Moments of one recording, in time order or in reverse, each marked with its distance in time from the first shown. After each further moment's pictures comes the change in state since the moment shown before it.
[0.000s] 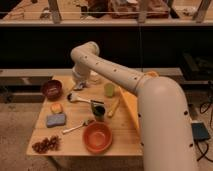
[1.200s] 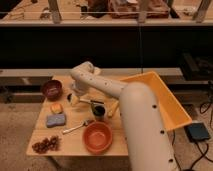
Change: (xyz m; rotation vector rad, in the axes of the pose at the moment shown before) arm -0.037 0.023 0.120 -0.008 -0.127 -0.104
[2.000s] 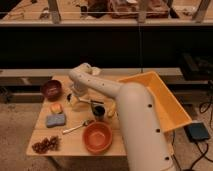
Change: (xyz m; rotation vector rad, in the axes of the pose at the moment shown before) arm 0.000 -0.001 0.014 -0.008 -0.017 0.029
